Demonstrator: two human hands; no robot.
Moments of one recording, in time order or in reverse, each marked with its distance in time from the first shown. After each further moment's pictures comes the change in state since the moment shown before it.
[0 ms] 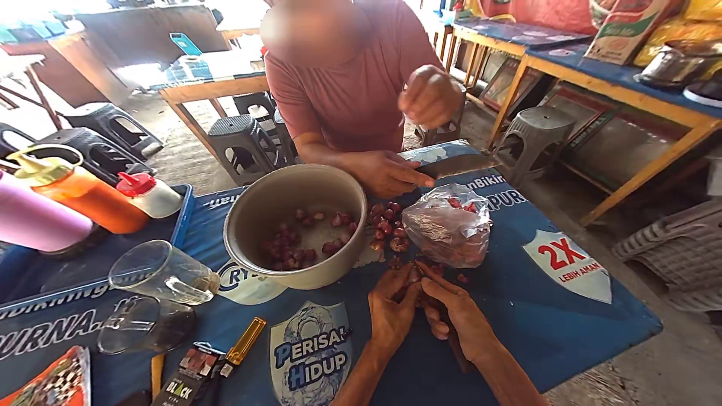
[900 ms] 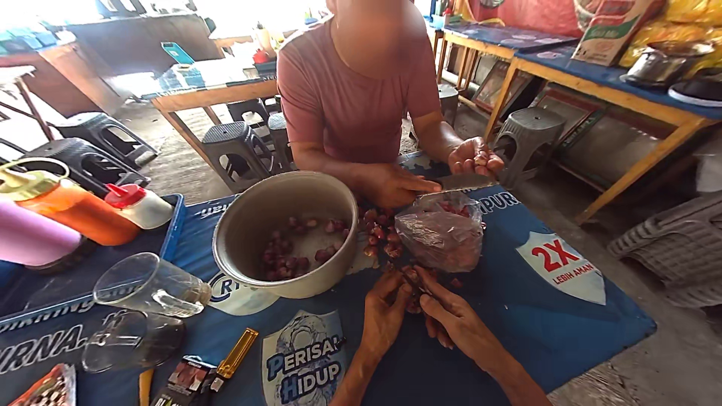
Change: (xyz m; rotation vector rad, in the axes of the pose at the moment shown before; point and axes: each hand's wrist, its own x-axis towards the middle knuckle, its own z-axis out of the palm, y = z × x) left_hand 0.007 0.004 -0.010 -0.175 -0.156 -0.143; right_hand -0.007 -0.001 -0.017 -0.427 -0.170 -0.243
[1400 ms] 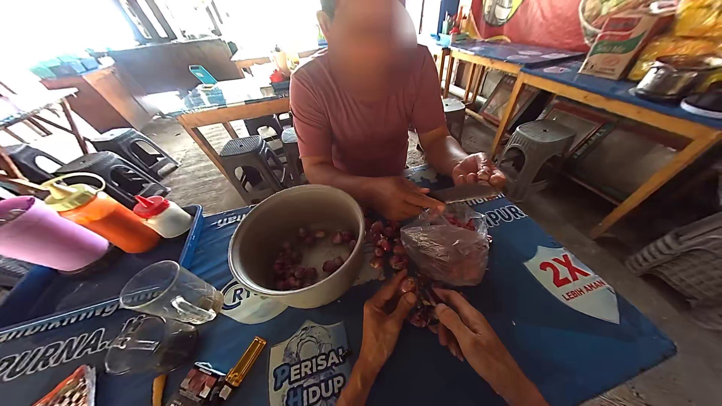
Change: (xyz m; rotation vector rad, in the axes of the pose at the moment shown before) left_hand 0.005 0.009 -0.006 -0.092 0.024 0.017; right_hand -0.009 -0.007 0.000 -0.127 0.193 -0.053
